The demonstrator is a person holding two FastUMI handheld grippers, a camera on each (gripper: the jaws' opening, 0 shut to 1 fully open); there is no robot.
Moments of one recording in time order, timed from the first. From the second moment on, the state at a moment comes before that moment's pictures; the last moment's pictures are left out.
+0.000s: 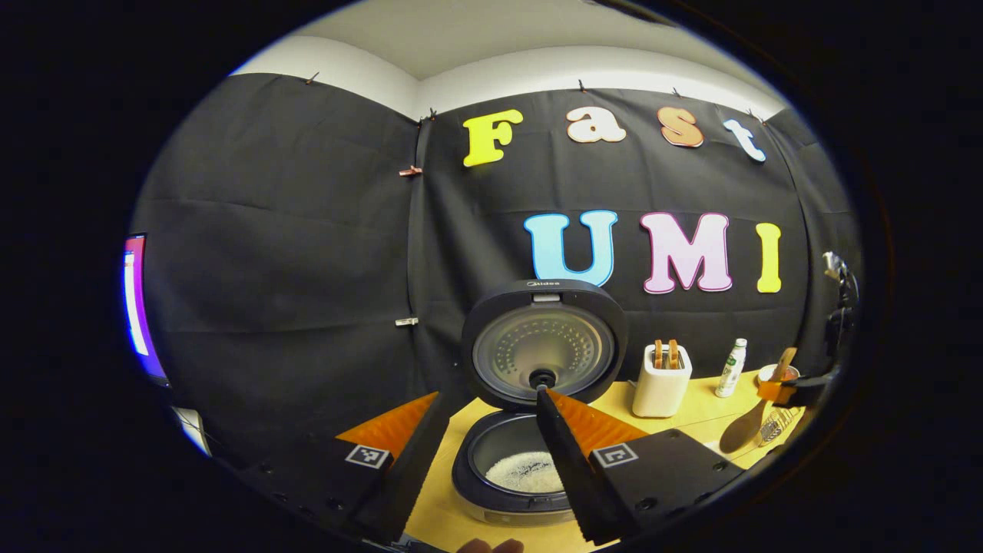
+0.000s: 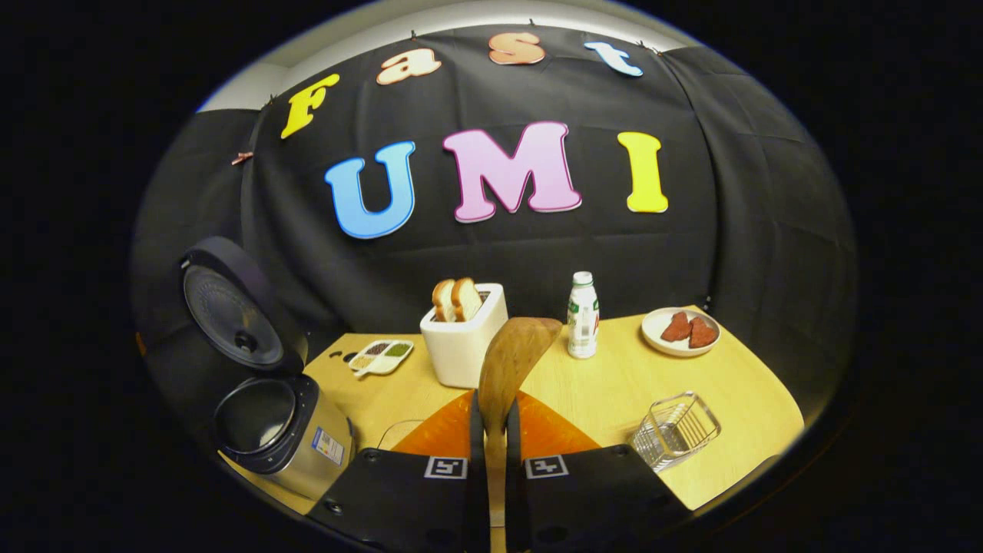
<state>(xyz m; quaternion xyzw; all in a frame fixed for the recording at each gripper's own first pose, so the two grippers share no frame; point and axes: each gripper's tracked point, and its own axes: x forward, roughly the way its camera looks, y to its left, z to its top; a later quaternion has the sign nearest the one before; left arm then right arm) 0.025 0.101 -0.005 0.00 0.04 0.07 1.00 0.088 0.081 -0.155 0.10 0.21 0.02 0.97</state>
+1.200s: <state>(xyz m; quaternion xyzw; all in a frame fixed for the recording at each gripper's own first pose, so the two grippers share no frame) 0.032 0.120 -0.016 0.02 0.05 0.05 1.00 0.081 0.138 -0.197 0.20 0.27 0.00 0.94</state>
